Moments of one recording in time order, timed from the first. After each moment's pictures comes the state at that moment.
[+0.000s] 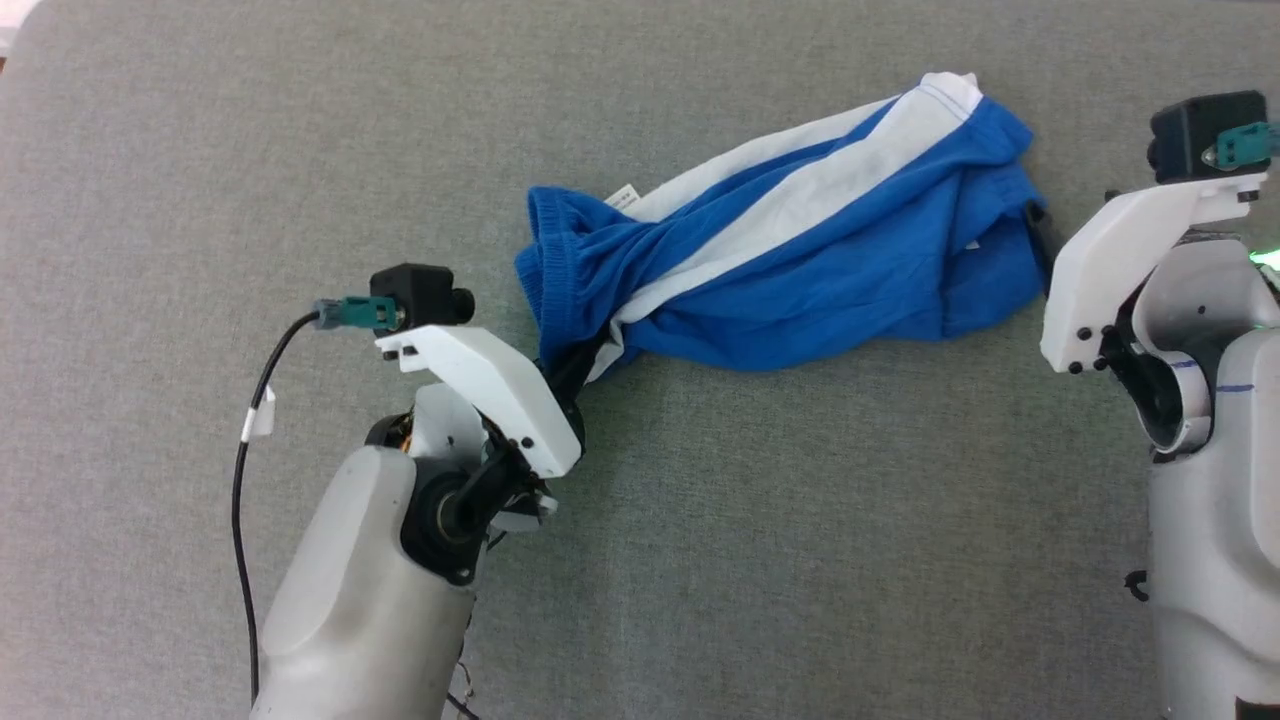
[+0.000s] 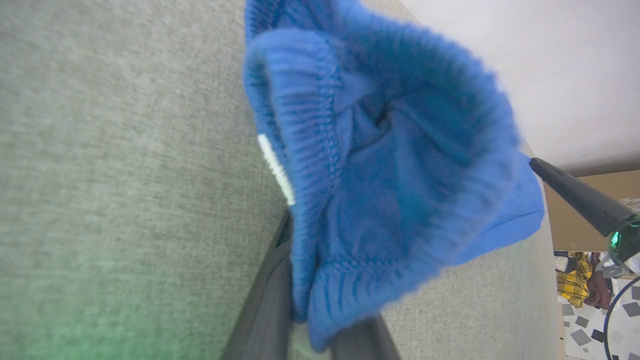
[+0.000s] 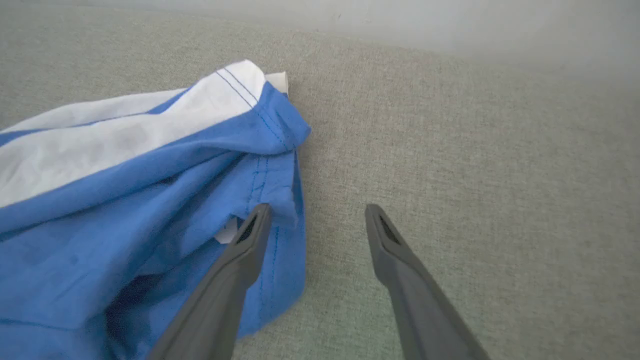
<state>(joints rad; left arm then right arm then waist) -0.48 0.07 -0.24 0.31 -0.81 0.04 0.45 -0.57 -0.07 -0.12 0.16 0.02 0.13 0.67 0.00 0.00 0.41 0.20</state>
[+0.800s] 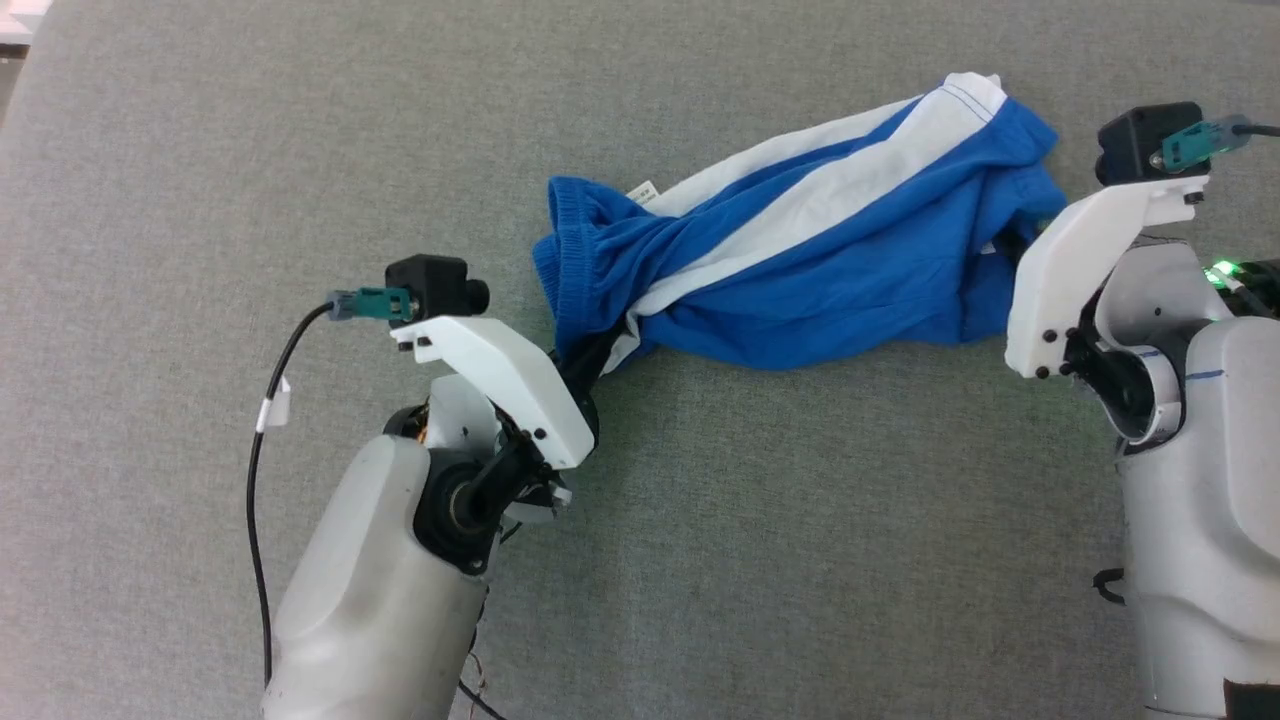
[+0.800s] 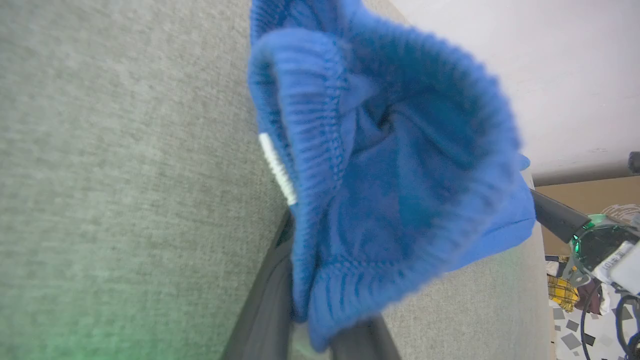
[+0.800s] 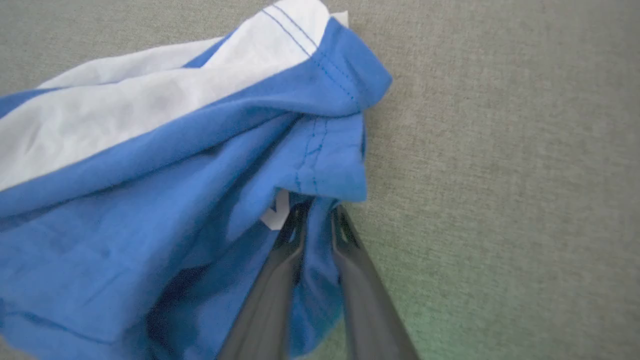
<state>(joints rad) -0.51 0.06 -0.26 0.34 -0.84 0.03 0.43 -0.61 -0.05 -0.10 0.26 0.09 0.13 0.74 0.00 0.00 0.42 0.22</state>
